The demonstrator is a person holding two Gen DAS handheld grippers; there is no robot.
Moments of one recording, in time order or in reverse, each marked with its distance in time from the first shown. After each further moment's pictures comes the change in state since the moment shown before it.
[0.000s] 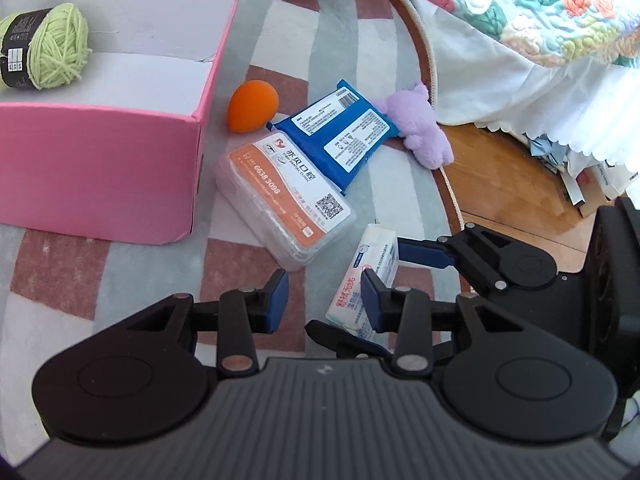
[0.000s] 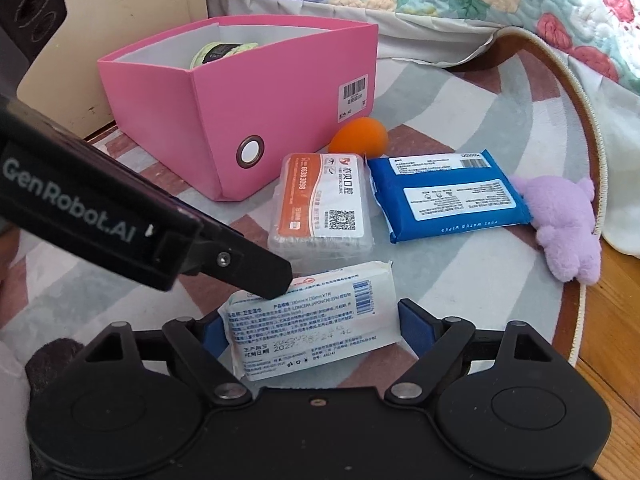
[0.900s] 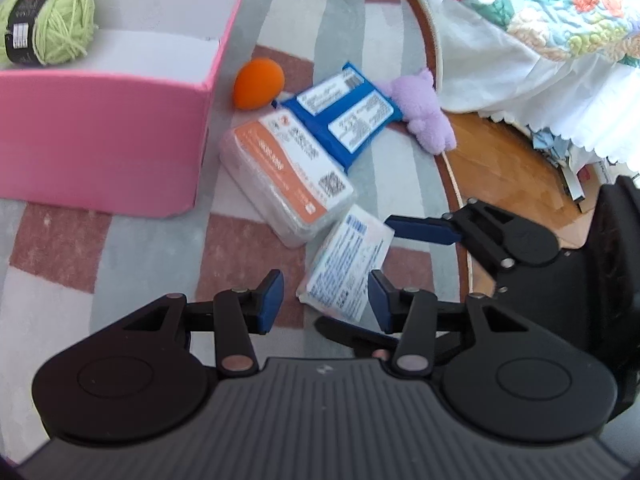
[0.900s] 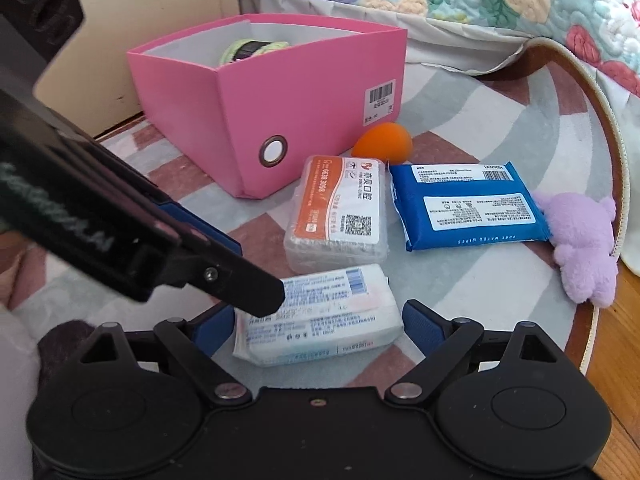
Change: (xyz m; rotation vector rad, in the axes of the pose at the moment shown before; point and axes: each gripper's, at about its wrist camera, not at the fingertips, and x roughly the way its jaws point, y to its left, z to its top) left arm 0.001 0.001 -0.006 -0.038 0.065 -0.005; right arm -0.007 -0.009 0.003 -0.074 0.015 0.106
